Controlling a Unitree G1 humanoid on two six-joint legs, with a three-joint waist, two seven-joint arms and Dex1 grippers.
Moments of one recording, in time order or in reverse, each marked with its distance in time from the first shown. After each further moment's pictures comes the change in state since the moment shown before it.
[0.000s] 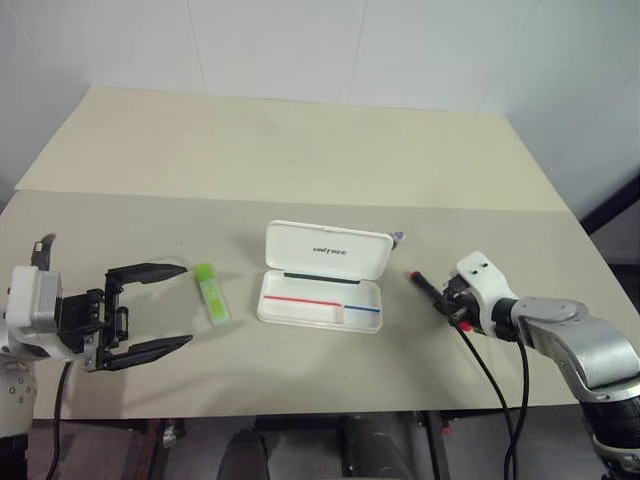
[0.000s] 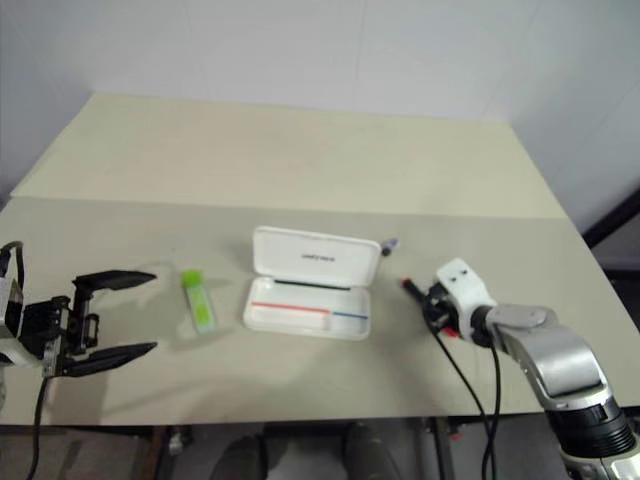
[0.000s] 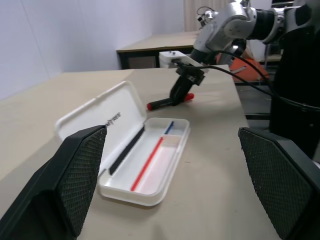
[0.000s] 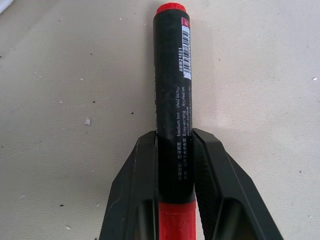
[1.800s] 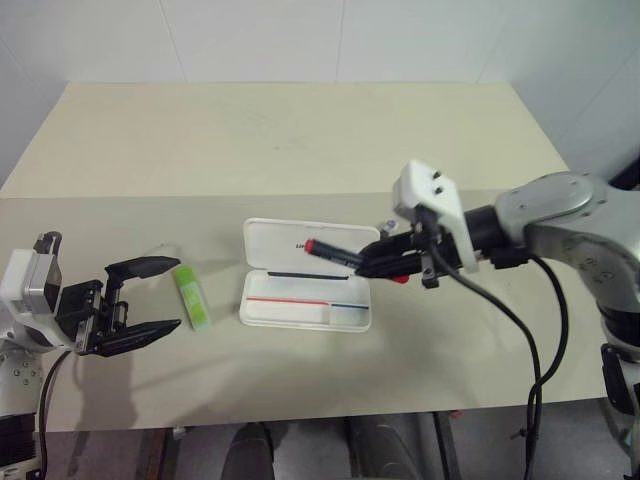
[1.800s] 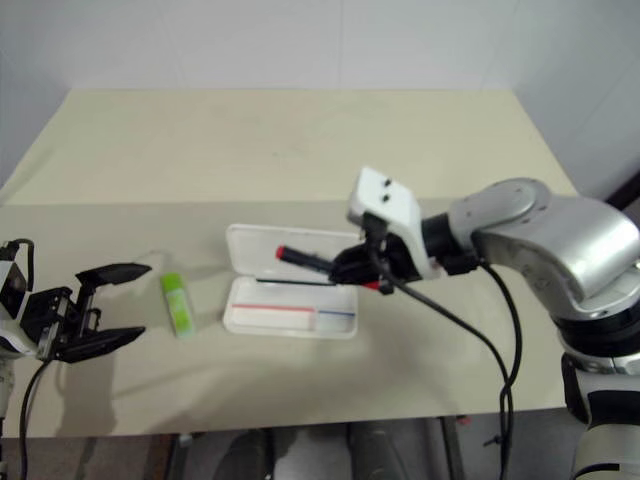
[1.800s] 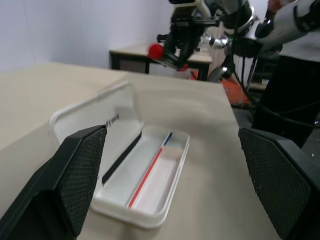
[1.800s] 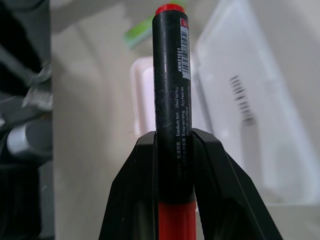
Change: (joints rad) left arm -0.087 0.027 -0.038 0.182 -0.038 0.089 -0.059; right arm -0.694 -0.091 0.254 -0.136 0.403 0.113 0.411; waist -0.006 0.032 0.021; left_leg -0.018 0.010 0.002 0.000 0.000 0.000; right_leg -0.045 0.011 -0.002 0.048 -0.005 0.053
